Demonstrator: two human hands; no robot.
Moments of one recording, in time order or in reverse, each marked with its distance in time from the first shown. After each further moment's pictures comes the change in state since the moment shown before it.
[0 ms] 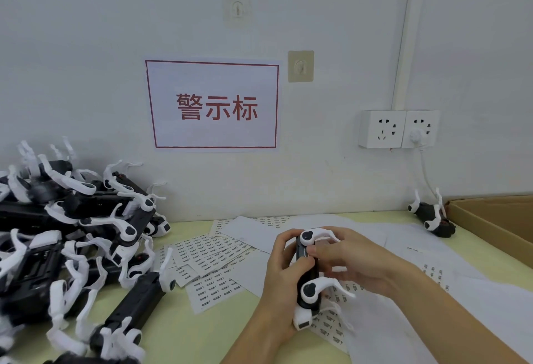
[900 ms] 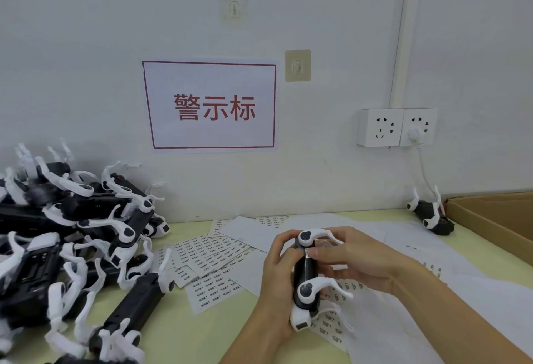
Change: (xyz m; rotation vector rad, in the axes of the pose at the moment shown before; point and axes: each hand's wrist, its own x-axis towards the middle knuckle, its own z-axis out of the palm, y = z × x) left_hand -0.002 0.008 0.006 -0.112 0.084 -0.091; right_hand 0.001 0.004 -0.009 0.033 -0.112 -0.072
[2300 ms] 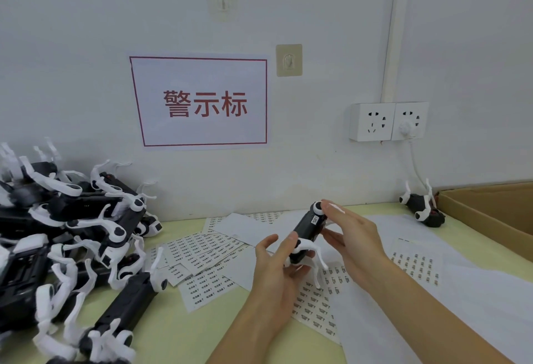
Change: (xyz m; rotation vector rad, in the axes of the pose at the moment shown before) left_hand 0.019 -0.013 -0.011 -0.098 0.166 -0.076; right_hand 0.014 0.007 0.014 0.480 0.689 -0.182
